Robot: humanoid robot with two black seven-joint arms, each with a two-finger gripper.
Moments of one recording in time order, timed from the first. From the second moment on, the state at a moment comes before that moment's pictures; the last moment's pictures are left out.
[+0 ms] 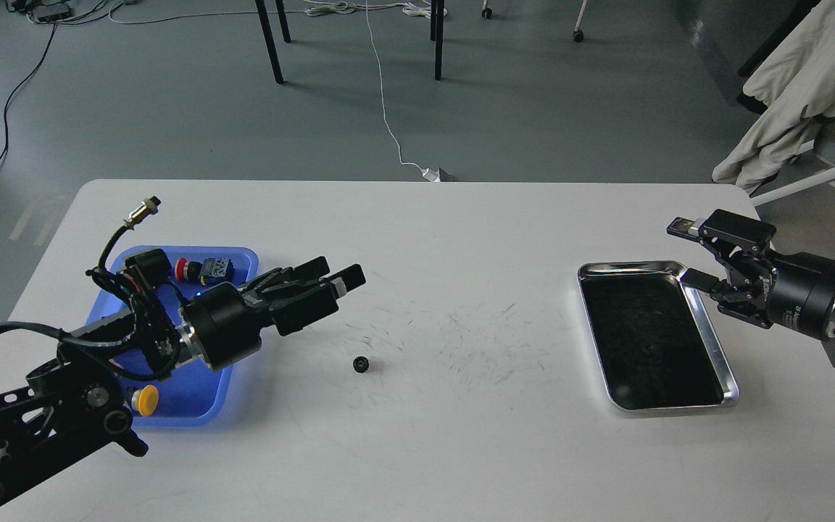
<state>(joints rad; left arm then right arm) -0.41 0.66 -0.58 -1.60 1.63 0.04 -0.34 0.49 -1.07 0.59 1.49 -0.61 0.29 0.17</state>
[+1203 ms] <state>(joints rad) -0.38 0.32 -0.50 -1.04 2.18 0.29 -0.37 0.42 -0.83 0.70 1.21 0.14 0.40 0.26</state>
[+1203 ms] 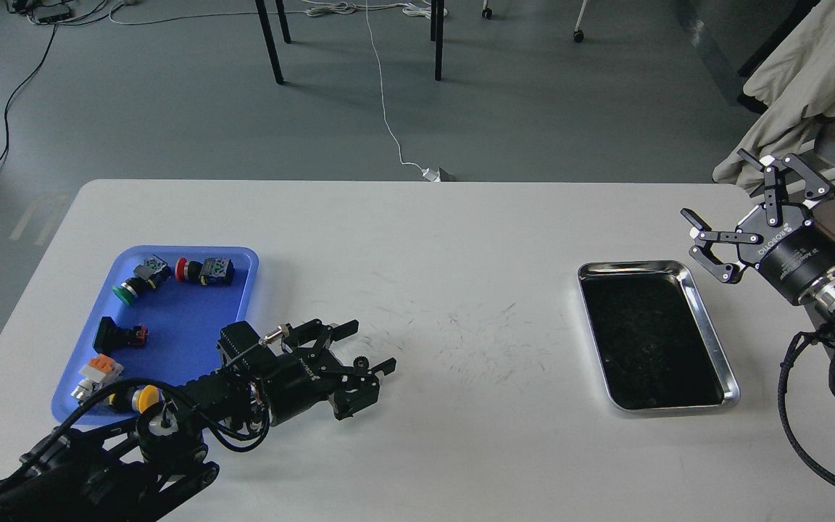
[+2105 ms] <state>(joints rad) -0.32 0.35 -0.50 -1.03 2.18 0.34 -0.37 0.42 -0.83 0.71 1.22 0.14 0.40 0.26</state>
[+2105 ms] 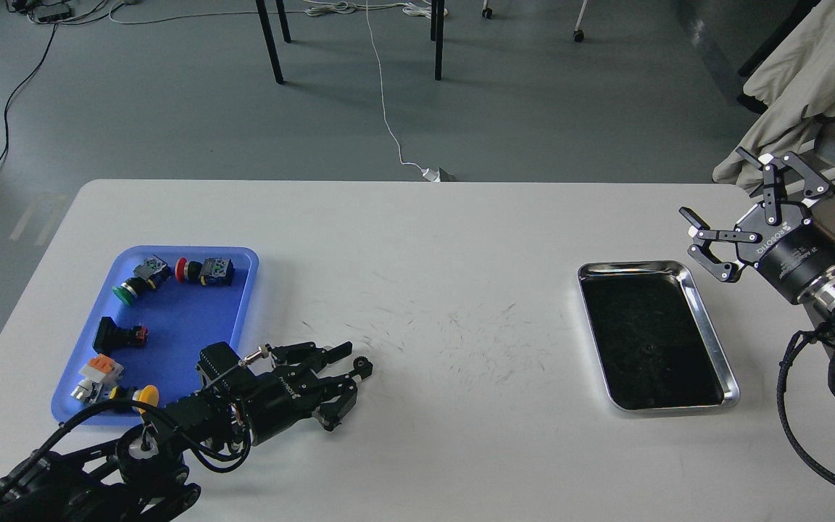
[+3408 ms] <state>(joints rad) -0.34 0.67 -0.50 -0.77 1.91 0.49 -0.49 0.43 -0.83 0.73 1.22 0.13 0.40 0.26</state>
